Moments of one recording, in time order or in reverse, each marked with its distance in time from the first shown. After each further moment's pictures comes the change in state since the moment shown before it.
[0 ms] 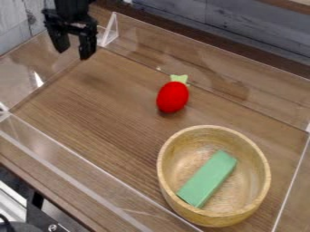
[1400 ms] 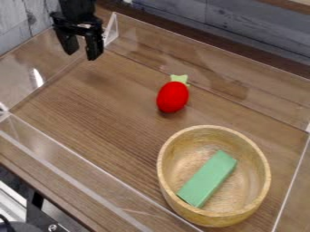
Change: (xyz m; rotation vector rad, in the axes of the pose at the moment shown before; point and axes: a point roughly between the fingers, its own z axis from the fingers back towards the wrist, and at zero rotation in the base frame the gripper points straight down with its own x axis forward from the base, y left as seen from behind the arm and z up) arm 0.006 -0.007 0.009 -0.079 -0.032 -0.046
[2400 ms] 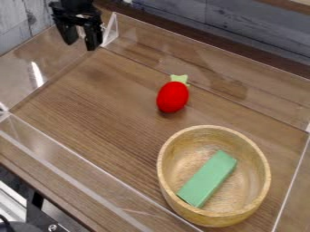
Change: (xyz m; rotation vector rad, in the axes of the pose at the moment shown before) arm 0.013 0.003 0.005 0.013 -0.030 -0.031
